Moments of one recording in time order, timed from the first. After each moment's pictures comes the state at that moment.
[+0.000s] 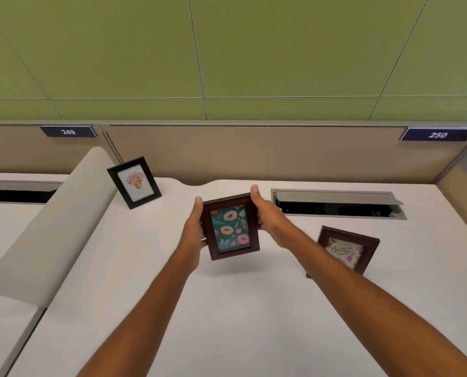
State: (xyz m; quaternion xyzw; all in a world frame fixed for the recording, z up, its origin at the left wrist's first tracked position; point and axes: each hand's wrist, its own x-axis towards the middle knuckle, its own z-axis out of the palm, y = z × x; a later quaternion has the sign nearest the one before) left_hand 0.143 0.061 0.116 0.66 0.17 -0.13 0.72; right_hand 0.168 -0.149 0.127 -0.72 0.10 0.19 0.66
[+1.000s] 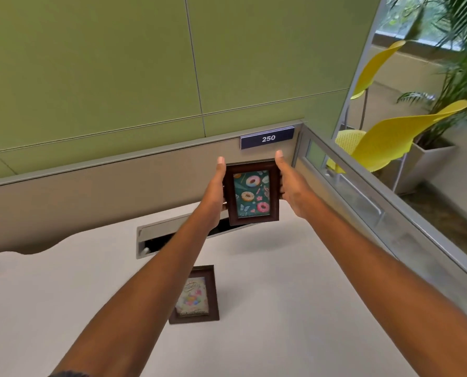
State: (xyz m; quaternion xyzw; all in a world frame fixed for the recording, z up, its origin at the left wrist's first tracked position) left_hand 0.211 -0.443 0.175 0.68 -0.05 -0.27 0.68; right_hand 0.133 -0.622 0.192 -0.67 0.24 -0.07 0.69
